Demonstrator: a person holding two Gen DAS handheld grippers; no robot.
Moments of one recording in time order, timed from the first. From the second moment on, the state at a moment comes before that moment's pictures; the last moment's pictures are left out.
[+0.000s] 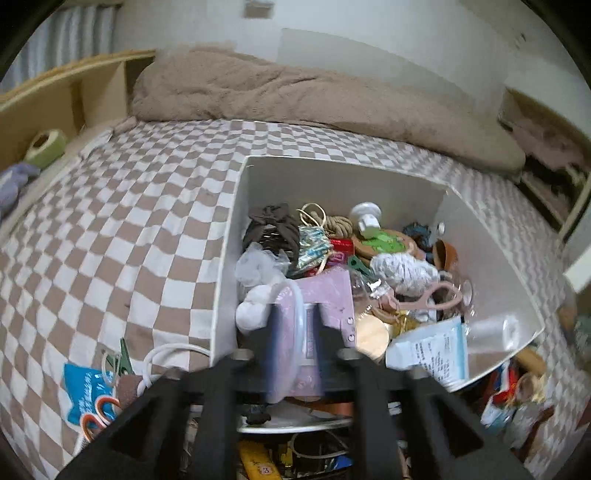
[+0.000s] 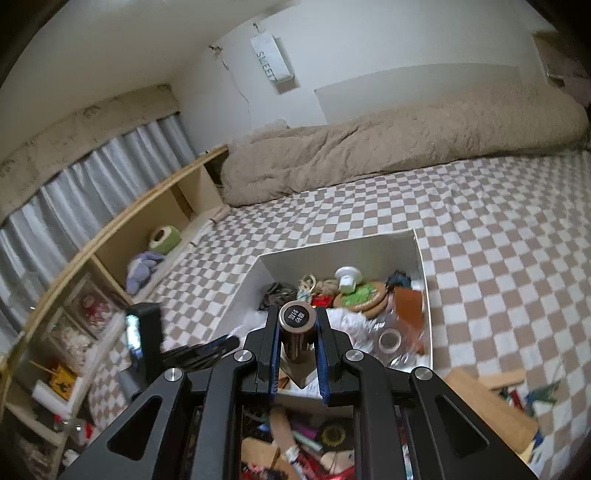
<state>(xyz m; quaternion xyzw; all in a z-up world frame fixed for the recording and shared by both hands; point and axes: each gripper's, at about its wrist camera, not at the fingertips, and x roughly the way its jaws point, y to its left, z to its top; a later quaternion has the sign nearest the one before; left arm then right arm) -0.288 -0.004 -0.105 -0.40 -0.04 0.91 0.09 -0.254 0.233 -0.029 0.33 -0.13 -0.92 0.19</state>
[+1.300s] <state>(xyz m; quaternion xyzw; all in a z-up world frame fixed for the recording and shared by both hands) -0.259 -0.071 -0.069 -0.35 -0.11 0.92 0.09 -0.434 0.193 -0.162 0.49 -0.33 -0.81 0.01</state>
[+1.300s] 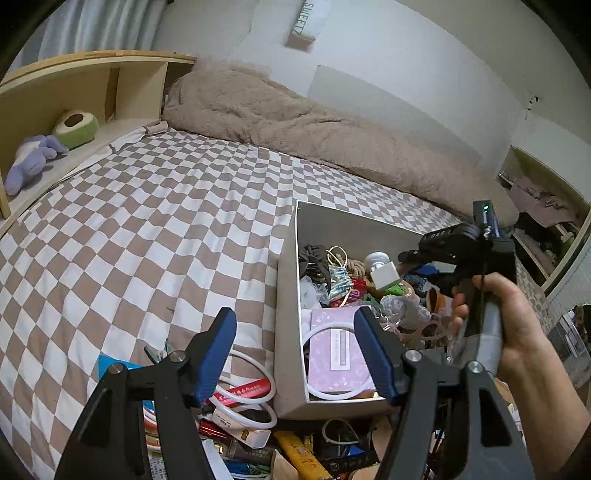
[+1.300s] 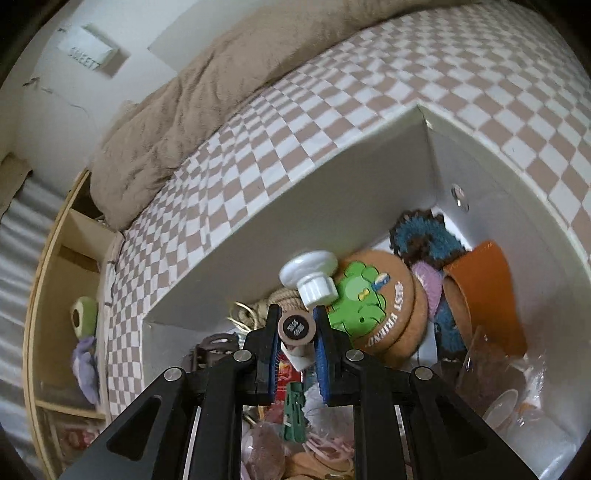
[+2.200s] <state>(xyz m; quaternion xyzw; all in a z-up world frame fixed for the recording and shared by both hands) -0.255 -0.064 -0.071 -0.36 -0.10 0.92 0.09 -0.369 0.208 -0.094 0.43 -0.17 -0.88 0.11</state>
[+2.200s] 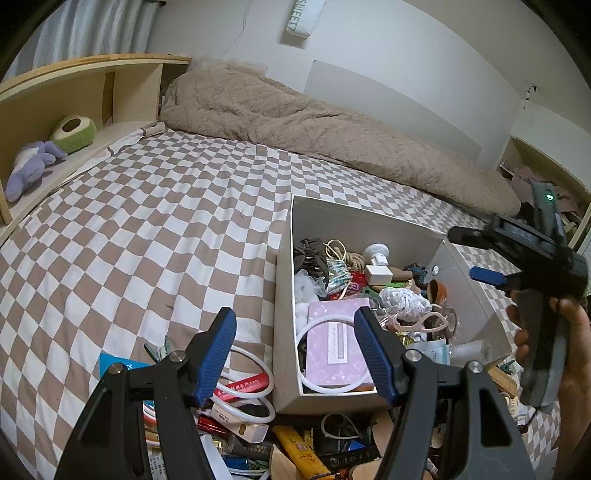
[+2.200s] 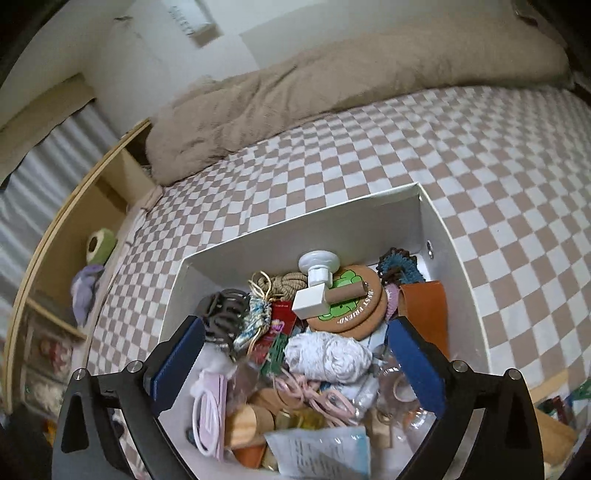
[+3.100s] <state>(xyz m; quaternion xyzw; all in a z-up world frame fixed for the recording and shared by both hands) -0.222 -0.039 -0.038 -0.33 -0.05 0.94 0.09 -0.226 0.221 -0.041 0.34 -0.03 -0.93 0.10</state>
